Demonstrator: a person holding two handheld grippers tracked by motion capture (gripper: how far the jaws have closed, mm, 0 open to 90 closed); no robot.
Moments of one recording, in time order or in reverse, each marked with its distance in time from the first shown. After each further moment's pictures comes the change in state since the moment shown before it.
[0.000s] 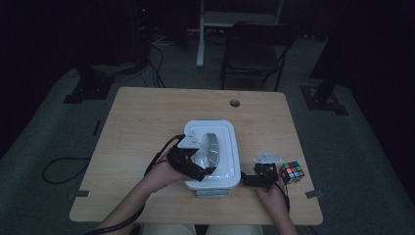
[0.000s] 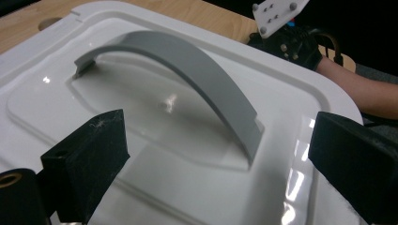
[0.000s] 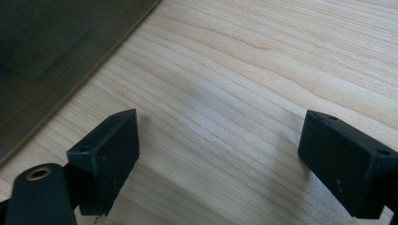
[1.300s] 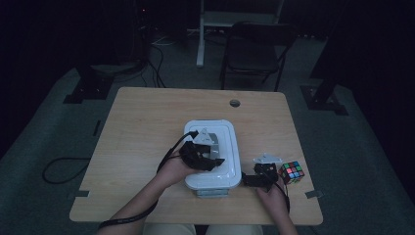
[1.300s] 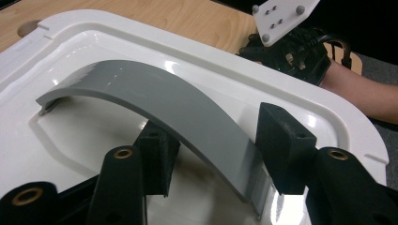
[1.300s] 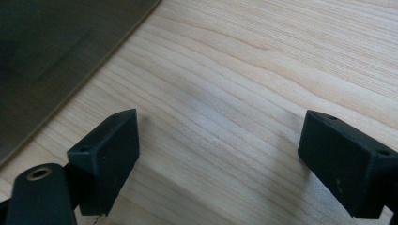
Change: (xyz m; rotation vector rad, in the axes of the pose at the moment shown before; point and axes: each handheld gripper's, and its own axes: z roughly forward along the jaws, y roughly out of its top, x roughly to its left) left arm -0.003 0.014 0.025 0.044 -0.009 0.026; right arm 0.000 0.000 0.000 0.000 0.000 0.000
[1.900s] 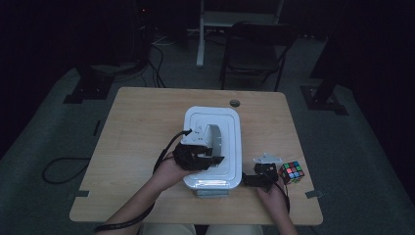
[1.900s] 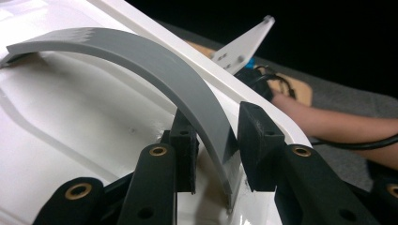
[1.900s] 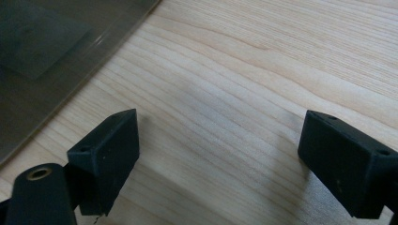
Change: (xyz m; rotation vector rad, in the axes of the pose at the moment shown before) left arm -0.015 0.010 -0.039 -0.124 -0.087 0.009; right arm 0.000 0.000 0.000 -0.002 0.000 -0.001
